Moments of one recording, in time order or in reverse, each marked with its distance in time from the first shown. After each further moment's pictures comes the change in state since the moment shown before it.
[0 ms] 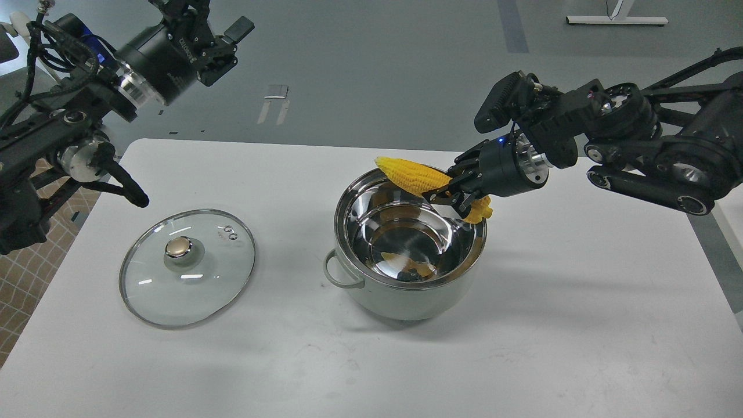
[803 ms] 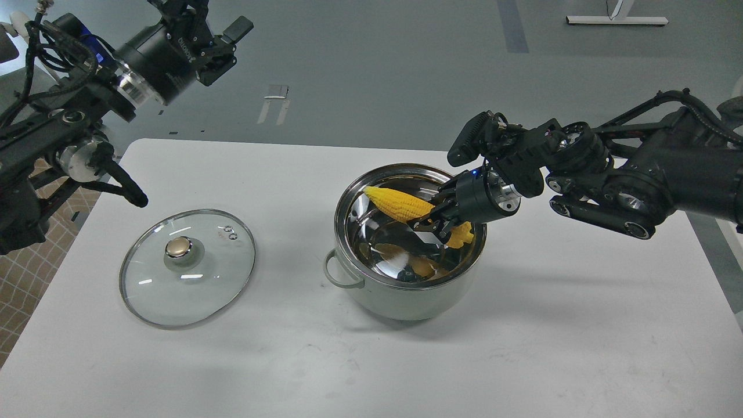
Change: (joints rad) left arm 0.002 0.002 -0.002 0.000 0.000 -0.001 0.000; right arm -0.108 0.109 -0.008 -0.122 0.000 -0.011 0.001
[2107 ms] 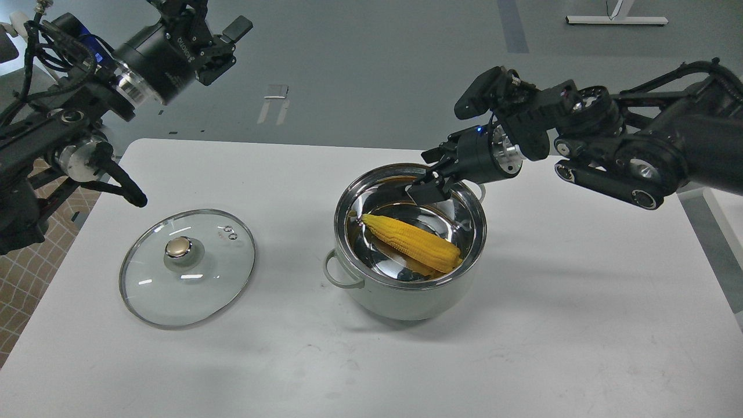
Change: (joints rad) left arm 0.000 0.002 0.000 -0.001 -0.001 0.002 0.000; right arm 0.110 -0.075 0.094 -0.054 0.167 -0.013 0.000
